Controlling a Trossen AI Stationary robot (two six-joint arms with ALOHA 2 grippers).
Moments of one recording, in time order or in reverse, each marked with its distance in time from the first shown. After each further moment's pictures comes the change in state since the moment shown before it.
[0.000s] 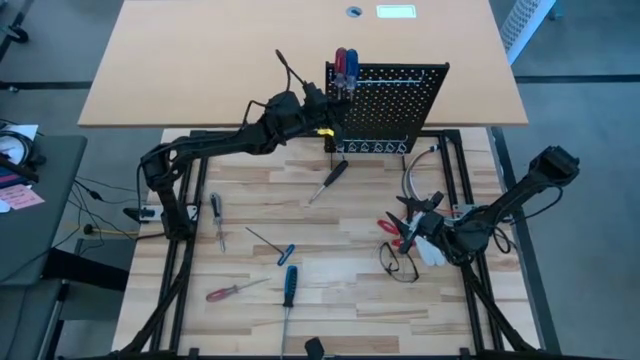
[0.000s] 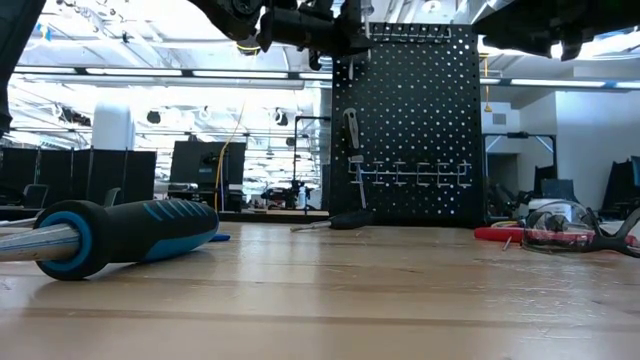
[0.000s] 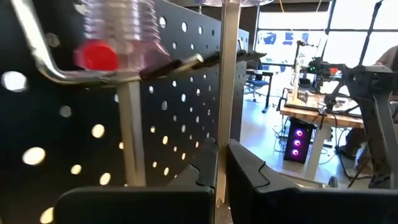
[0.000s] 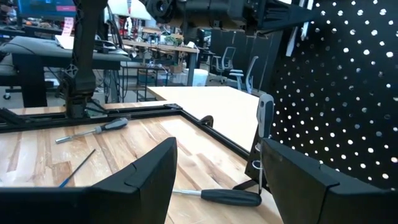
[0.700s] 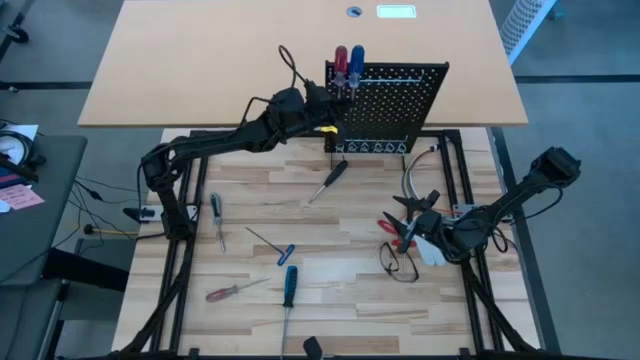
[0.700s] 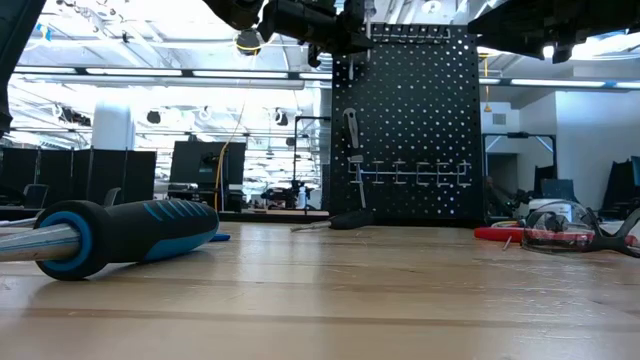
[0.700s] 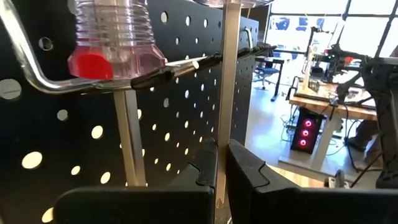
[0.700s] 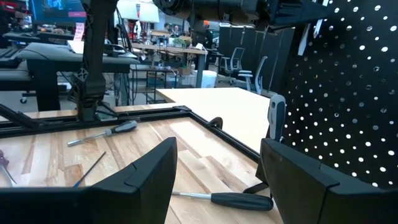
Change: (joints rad) left arm -0.009 0.000 0.072 -0.139 -0.063 -0.013; right arm -0.033 0.000 0.000 -0.011 -0.076 0.033
